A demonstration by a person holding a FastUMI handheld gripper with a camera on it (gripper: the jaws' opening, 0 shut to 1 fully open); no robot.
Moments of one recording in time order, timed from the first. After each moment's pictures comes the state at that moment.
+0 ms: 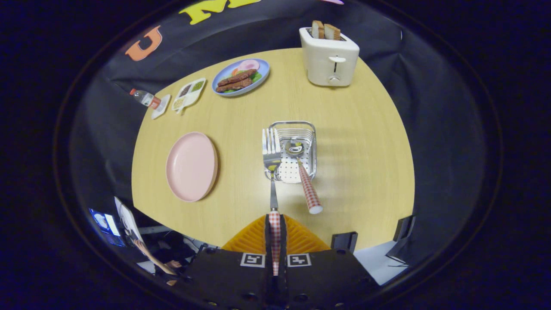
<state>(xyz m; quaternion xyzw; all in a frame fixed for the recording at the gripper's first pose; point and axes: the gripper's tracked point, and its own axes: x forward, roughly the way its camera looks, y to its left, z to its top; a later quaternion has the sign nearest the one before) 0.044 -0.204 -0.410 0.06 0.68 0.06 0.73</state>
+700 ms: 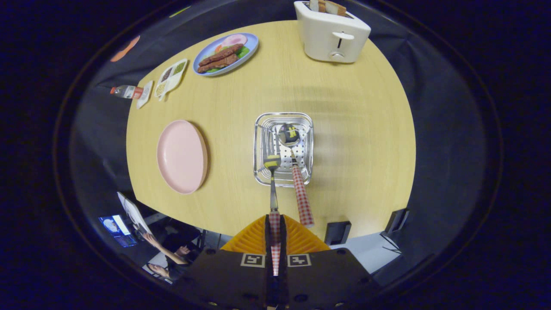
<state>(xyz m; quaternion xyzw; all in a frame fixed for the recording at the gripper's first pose) 0.058 -0.208 -0.413 0.04 0.78 0.06 0.62</state>
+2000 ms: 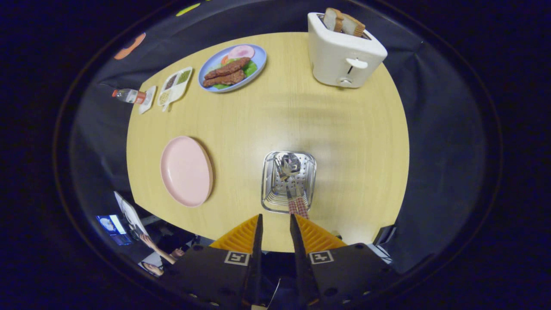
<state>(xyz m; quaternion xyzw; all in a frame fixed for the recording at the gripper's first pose) 0.120 -0.196 -0.387 0.04 0.73 0.06 0.67</state>
